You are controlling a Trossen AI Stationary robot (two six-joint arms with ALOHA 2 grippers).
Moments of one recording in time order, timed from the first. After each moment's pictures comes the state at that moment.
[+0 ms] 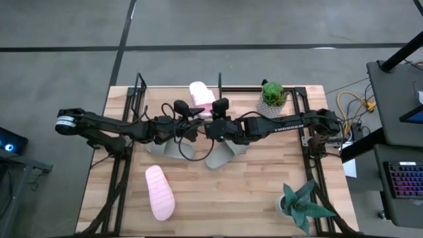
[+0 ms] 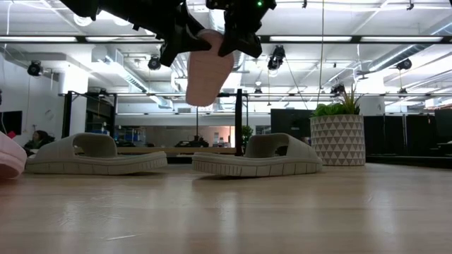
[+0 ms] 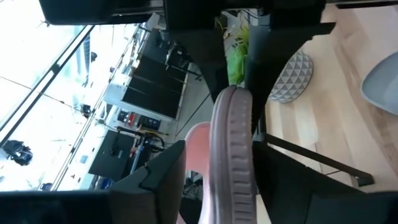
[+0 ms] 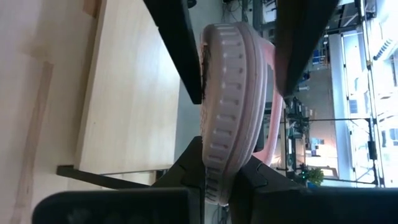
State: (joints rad) left arm -0.03 1.27 0.77 0.41 -0.63 1.06; right arm 0.08 1.82 1.59 -0.49 0.86 -0.71
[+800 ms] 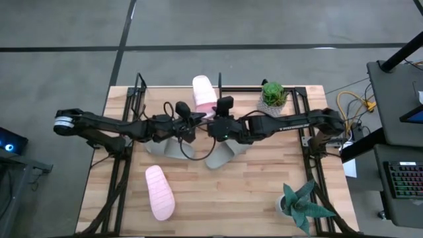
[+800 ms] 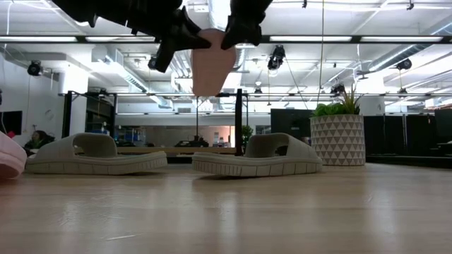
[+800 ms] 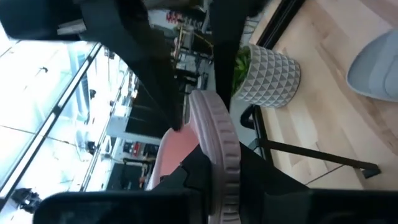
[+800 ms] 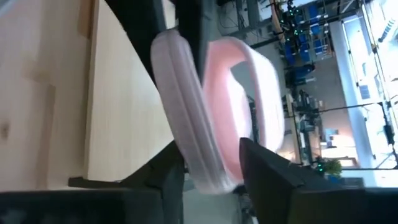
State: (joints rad) left arm 0.02 1.24 0.72 0.42 -0.48 1.21; right arm 0.09 1.76 1.59 -0.51 0.86 -0.60
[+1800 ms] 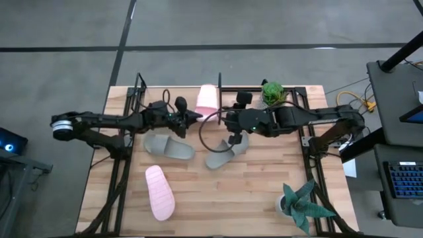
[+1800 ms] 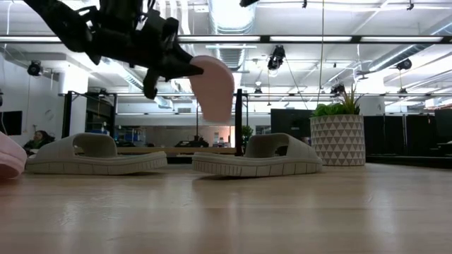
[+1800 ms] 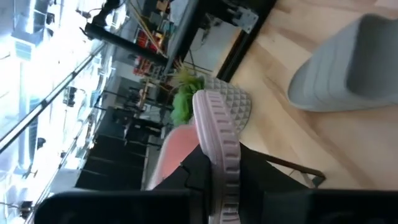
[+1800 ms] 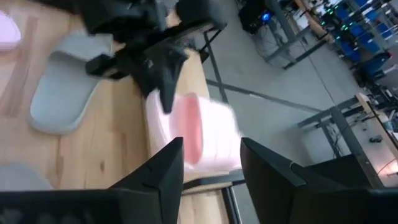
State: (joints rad) left arm 0.30 1.22 0.56 0.53 0.10 1.19; right arm 0.11 1.54 1.58 -0.66 0.62 -0.30
